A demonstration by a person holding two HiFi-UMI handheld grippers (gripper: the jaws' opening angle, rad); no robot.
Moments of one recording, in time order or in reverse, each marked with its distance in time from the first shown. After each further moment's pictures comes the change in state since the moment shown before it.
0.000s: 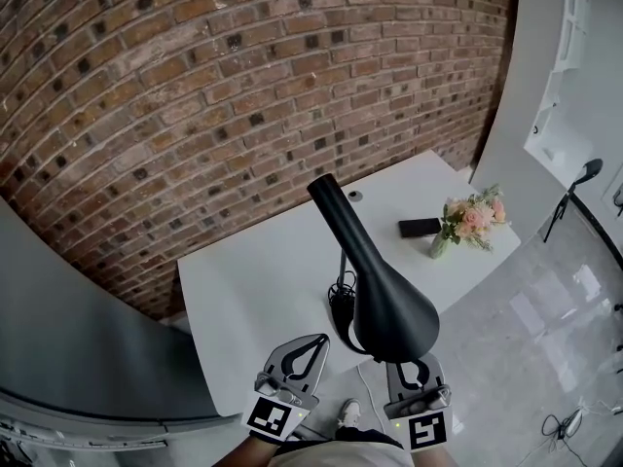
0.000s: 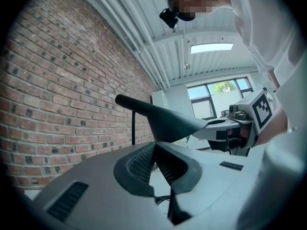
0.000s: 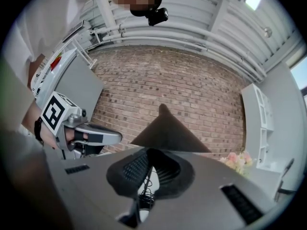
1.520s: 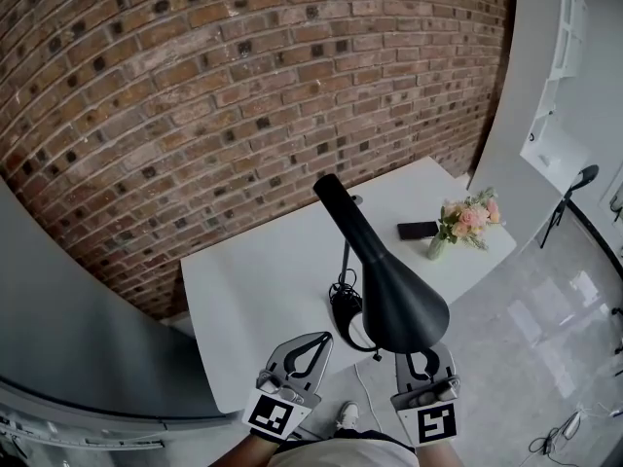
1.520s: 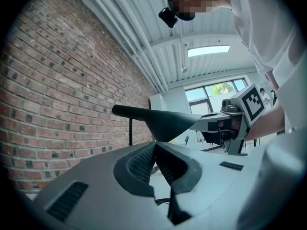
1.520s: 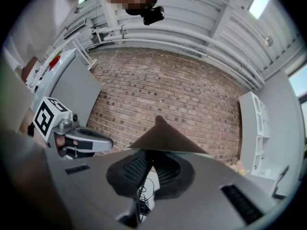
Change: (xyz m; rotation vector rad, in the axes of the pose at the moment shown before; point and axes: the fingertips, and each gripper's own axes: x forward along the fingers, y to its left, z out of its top) left arm -0.015 -0.011 0.019 0.019 -0.040 -0.016; right arm -0.009 -0.006 0.038 -0.035 -0.026 -0.043
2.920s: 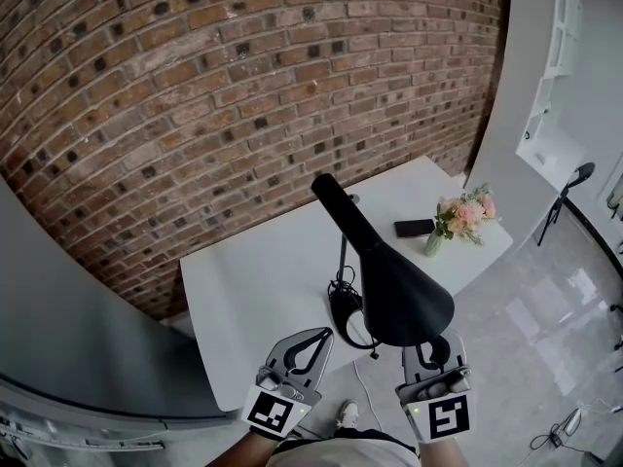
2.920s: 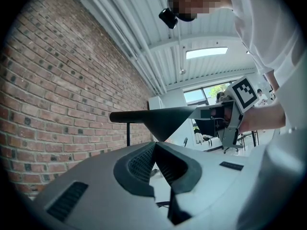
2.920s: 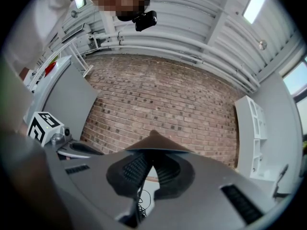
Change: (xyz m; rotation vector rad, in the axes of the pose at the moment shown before) left arm -0.004 -0.007 0.012 0.006 -0.022 -0.015; right arm -0.005 -0.013 0.042 0.009 -0.068 -0.033
